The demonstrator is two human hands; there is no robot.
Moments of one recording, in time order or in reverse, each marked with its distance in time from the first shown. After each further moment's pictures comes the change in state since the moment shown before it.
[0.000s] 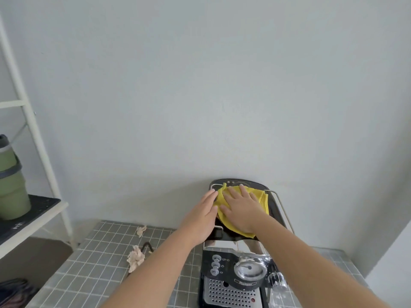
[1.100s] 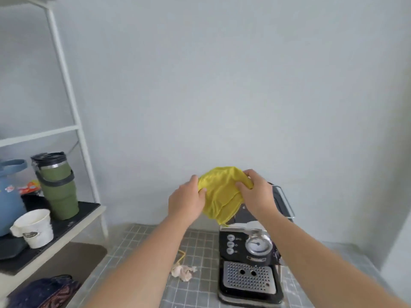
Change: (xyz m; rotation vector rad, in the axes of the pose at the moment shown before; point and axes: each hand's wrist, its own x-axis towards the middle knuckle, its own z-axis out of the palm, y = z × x) left_hand -0.077 0.052 -0.075 0.616 0.462 -0.053; right_hand -0.074 -0.040 -0.042 1.024 0.606 0.110
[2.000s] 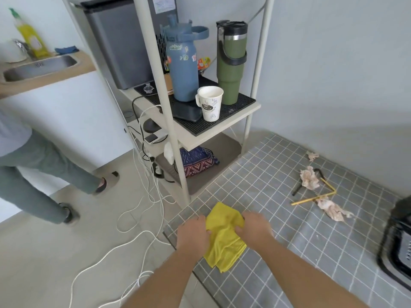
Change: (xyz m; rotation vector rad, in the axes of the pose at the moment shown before) left_hand -0.301 -0.325 0.041 0.246 -0.533 -0.781; right_hand -0.244 0.063 0.363 -0.690 -1.122 -0.163
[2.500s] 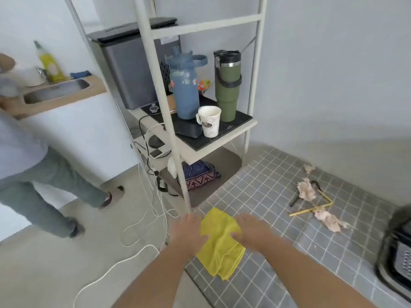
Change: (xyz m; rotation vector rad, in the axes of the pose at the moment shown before) left_hand -0.002 -0.009 -0.033 0.167 -0.042 0.046; right_hand -0.012 0.001 -0.032 -0.265 -0.143 -0.246
